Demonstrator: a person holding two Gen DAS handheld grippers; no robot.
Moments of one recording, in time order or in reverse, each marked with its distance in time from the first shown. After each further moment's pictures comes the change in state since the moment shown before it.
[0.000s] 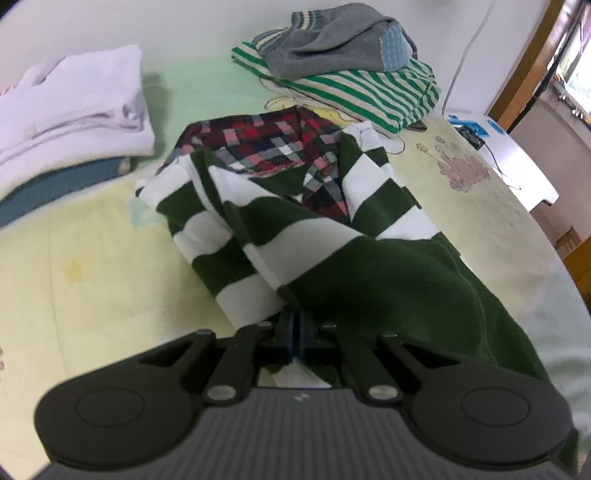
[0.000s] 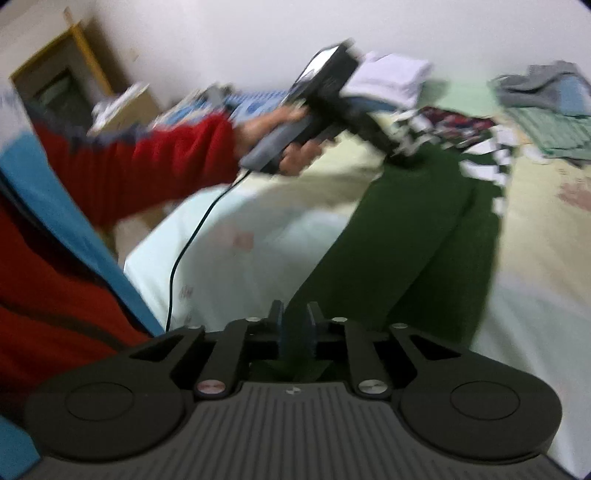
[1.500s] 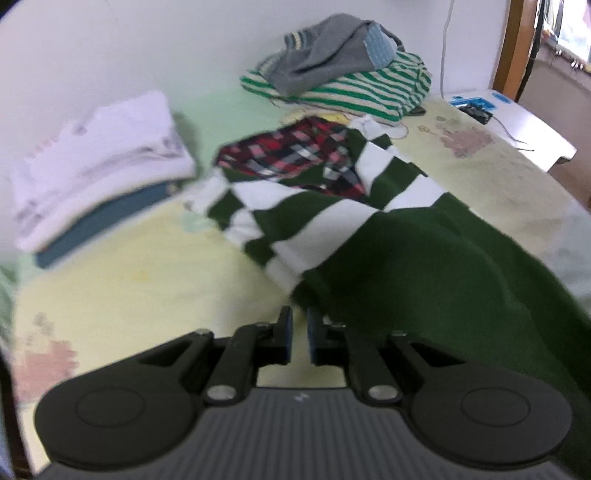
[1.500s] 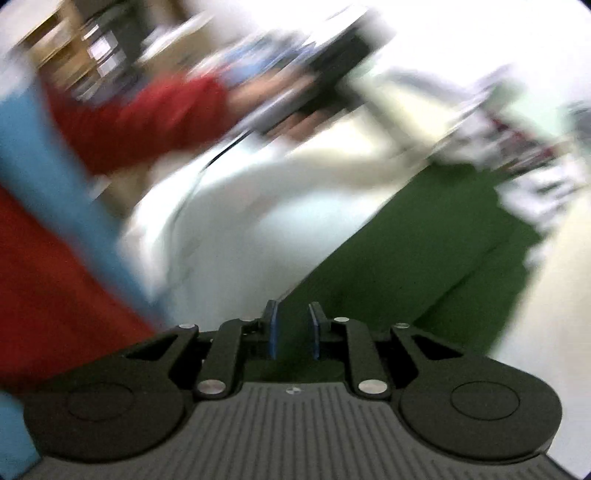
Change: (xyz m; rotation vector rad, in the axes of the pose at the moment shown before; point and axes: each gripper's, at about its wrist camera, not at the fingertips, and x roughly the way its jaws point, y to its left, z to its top) left arm -0.049 -0.013 -0.042 0.155 -0.079 0.165; right arm 0.009 -0.043 0.047 -0.161 0.044 -0.003
